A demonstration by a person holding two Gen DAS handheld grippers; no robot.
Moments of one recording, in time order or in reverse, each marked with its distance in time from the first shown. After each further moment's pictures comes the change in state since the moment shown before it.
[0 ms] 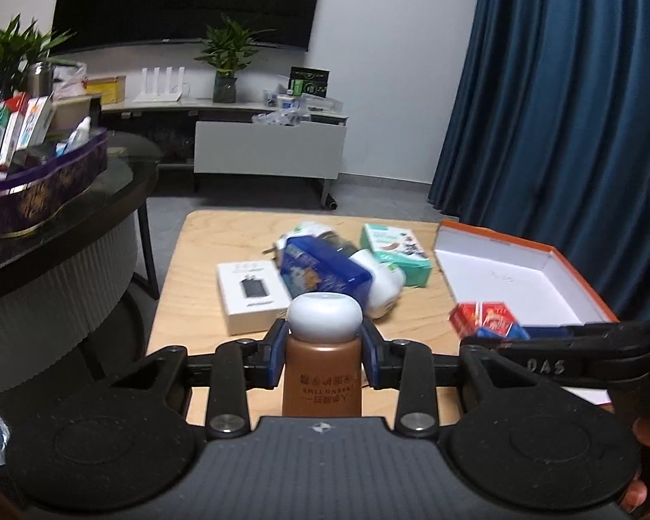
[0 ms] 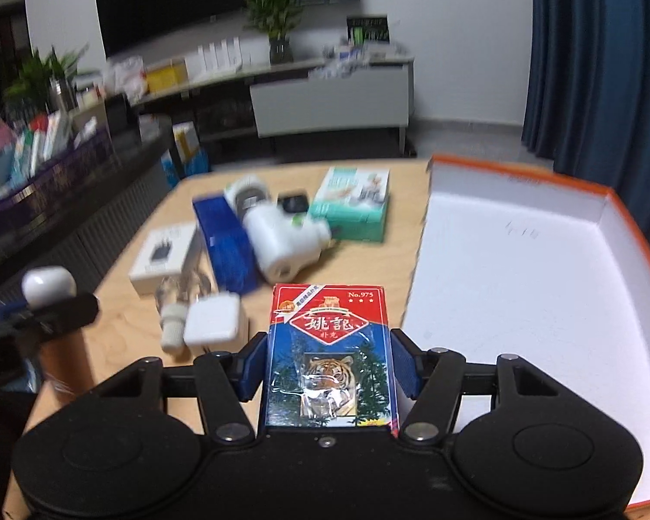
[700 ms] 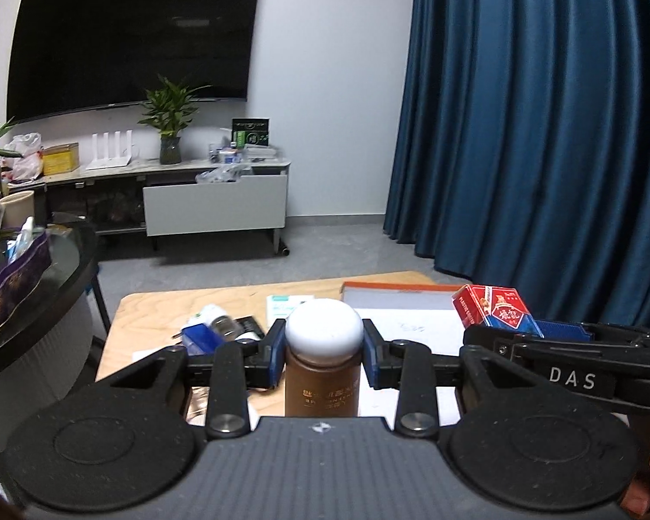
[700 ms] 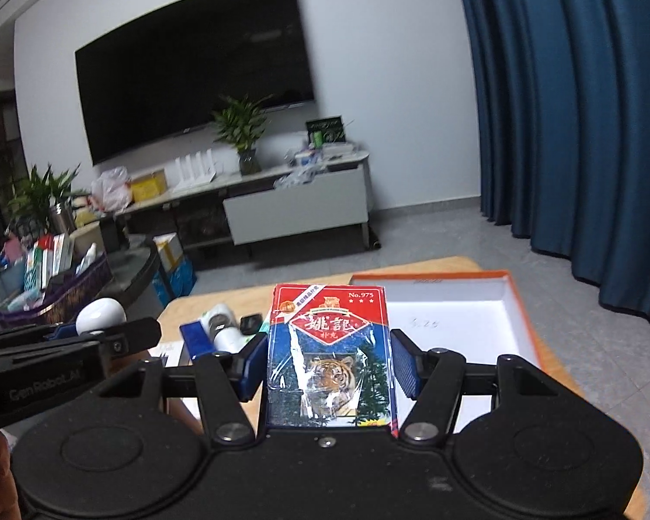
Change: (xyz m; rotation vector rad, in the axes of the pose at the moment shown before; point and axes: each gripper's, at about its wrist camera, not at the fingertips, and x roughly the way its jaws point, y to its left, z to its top) left arm -0.027 -0.088 0.033 0.104 -0.096 -0.071; right arm -0.114 -0.061 0.013 0.115 -0.249 -0.036
